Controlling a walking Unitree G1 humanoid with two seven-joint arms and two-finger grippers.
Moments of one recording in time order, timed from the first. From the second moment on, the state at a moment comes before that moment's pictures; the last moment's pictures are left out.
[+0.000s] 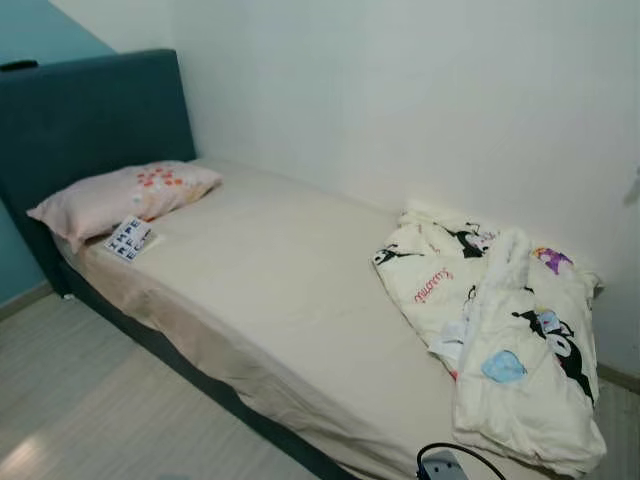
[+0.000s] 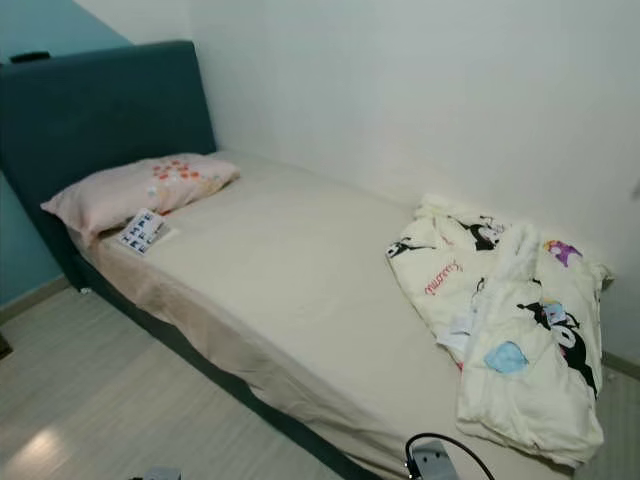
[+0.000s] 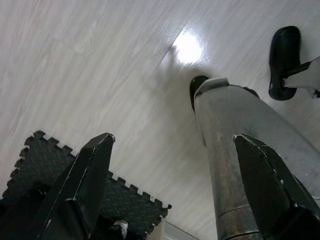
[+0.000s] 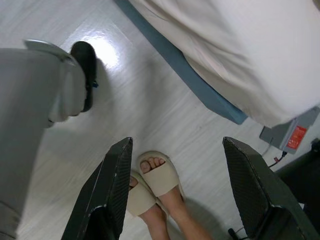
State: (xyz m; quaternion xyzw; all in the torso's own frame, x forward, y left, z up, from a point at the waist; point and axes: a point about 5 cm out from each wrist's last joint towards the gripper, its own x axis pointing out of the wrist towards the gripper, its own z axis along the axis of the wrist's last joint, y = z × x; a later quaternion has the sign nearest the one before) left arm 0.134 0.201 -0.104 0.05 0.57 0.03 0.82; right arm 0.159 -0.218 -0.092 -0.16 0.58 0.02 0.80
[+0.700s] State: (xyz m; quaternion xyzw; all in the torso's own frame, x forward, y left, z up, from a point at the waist) left arm 0.139 0.200 -0.102 0.04 0.56 0.02 0.83; right arm 0.173 -0.213 -0.087 -0.17 0.56 0.02 0.81
